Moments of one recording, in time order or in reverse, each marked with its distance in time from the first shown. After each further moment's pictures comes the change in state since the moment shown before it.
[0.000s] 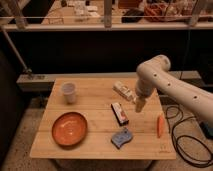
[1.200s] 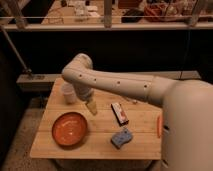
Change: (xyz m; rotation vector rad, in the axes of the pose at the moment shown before) arm -0.256 0.039 0.011 -0.128 0.034 -0.839
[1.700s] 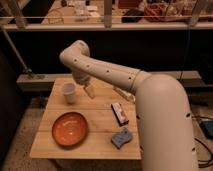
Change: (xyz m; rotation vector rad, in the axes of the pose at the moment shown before) arm 0.072 -0.078 -0.012 0.072 0.025 0.010
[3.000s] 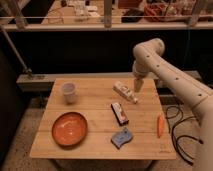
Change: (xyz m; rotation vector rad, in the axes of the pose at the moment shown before) arm 0.240 0.179 0.001 0.146 -0.004 0.778
